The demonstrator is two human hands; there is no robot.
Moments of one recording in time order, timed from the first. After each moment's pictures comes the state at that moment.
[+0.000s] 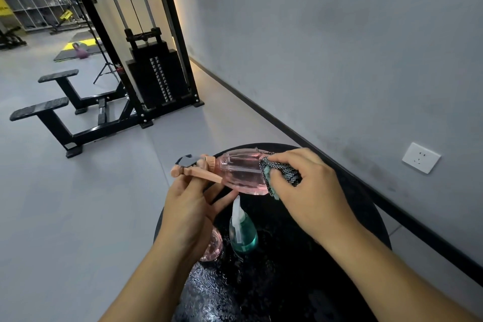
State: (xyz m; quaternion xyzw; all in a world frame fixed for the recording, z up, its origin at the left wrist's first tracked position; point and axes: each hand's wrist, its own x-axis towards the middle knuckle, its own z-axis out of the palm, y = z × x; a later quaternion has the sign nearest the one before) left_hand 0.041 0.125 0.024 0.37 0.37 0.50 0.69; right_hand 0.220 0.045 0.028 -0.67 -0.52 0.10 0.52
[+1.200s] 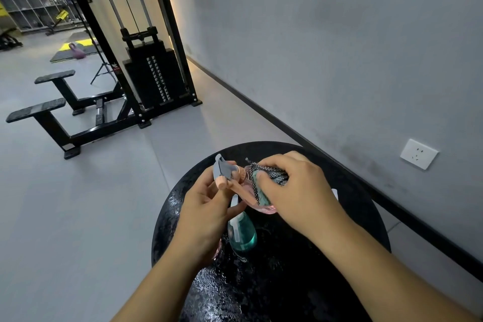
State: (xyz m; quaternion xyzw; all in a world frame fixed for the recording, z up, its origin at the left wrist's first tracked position) left_hand 0.053 0.114 0.005 0.54 0.36 0.43 0.63; right_hand 0.215 0.050 0.030 -0.71 -0.53 0.12 0.45
